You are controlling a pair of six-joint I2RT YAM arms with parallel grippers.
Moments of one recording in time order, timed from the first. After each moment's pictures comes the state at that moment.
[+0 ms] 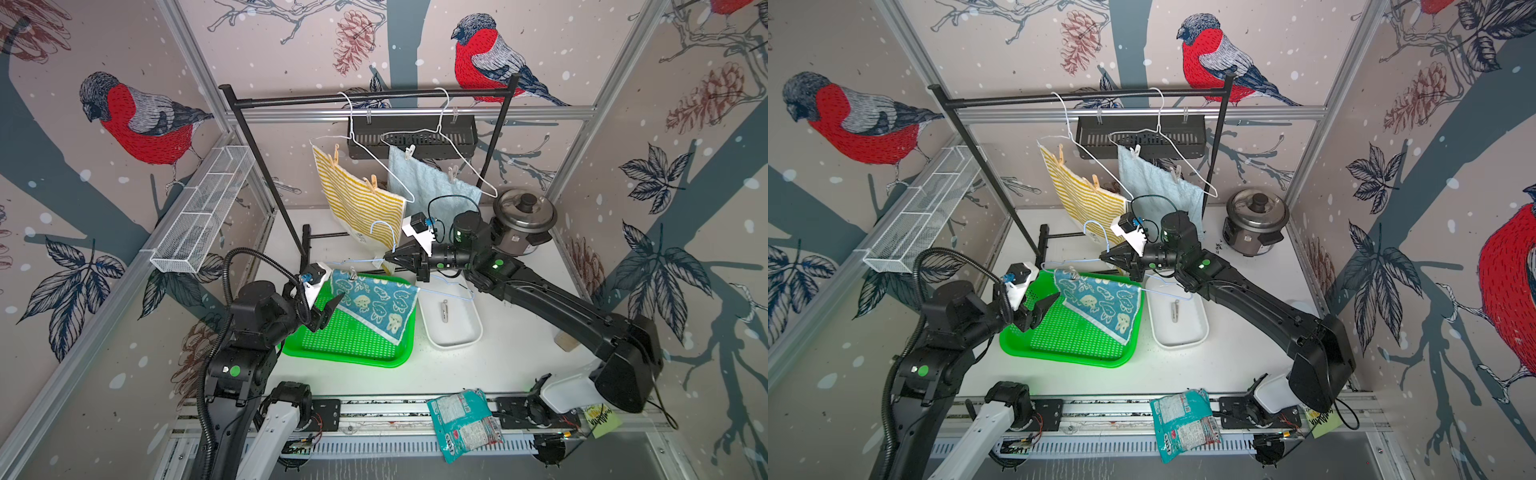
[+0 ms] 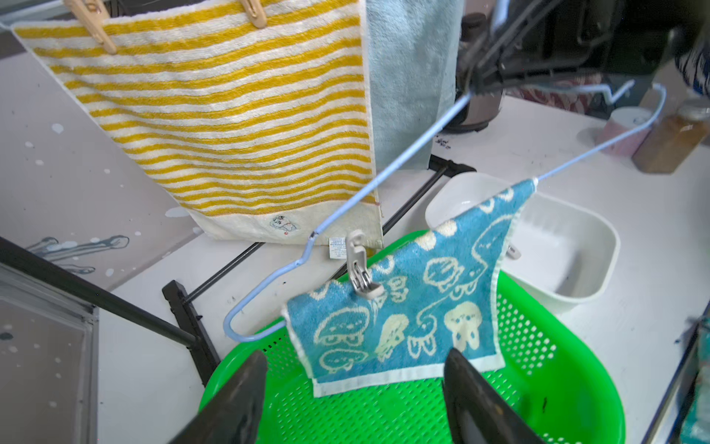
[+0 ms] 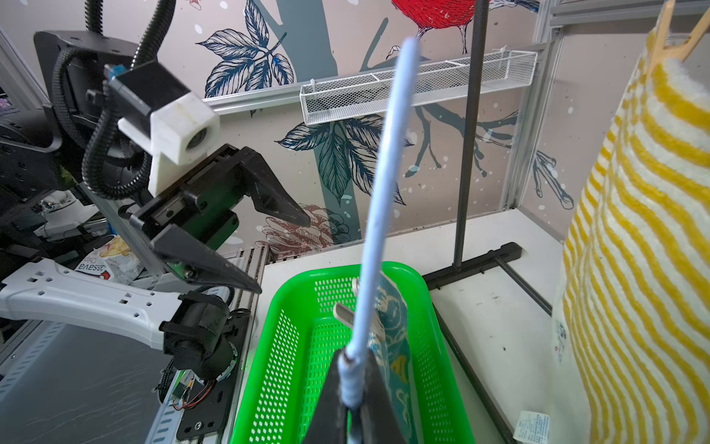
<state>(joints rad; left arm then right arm) -0.14 0.54 0.87 -0.72 0.44 0.44 0.76 1.46 1.25 0.03 -0.75 -0.01</state>
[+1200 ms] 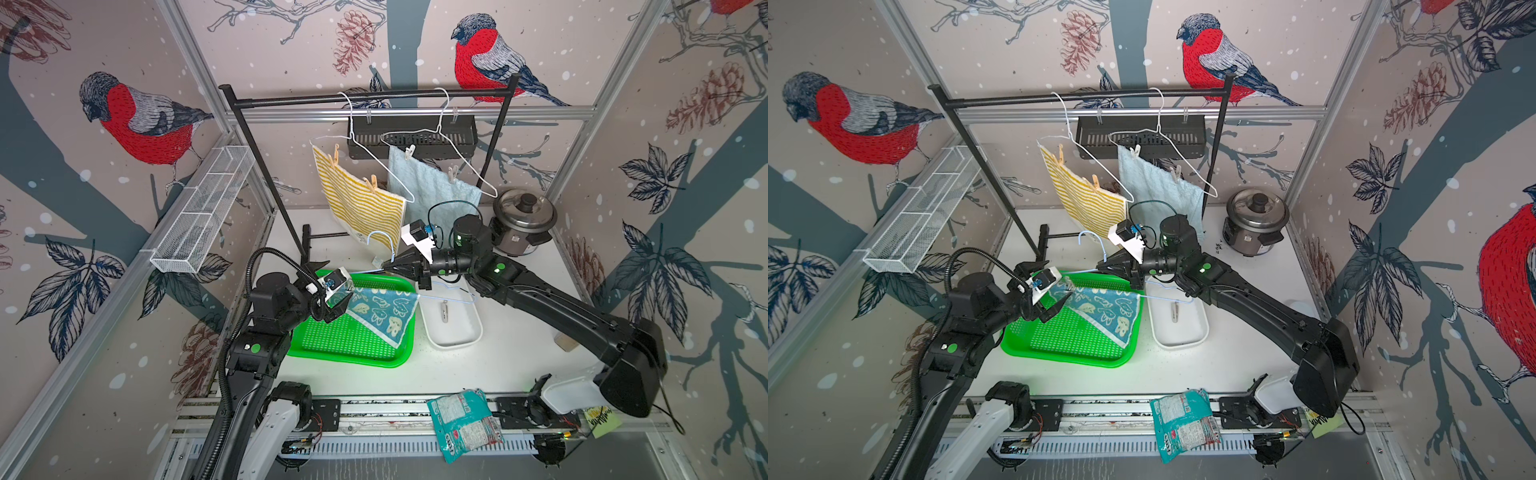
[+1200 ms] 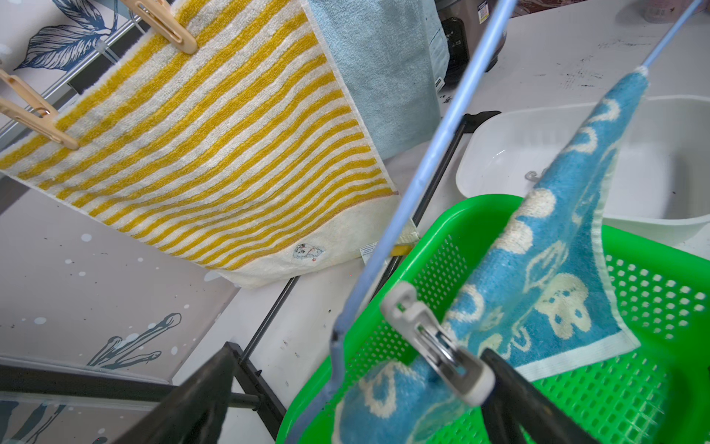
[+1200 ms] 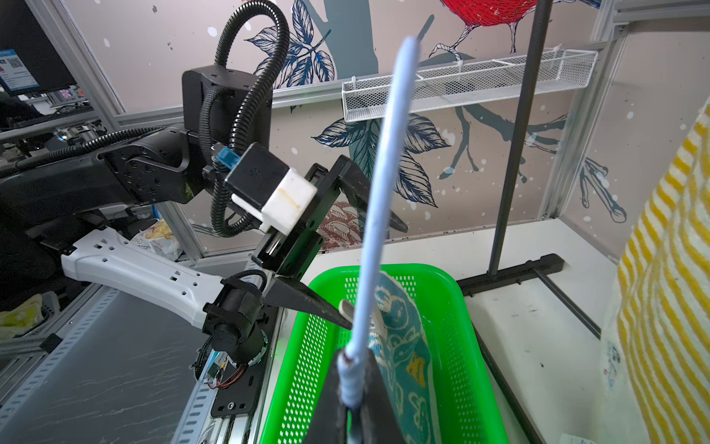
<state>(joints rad) -0.15 0.64 0.76 -0.49 0.44 0.74 0.79 1.42 1.23 0.02 -0.83 -0.04</state>
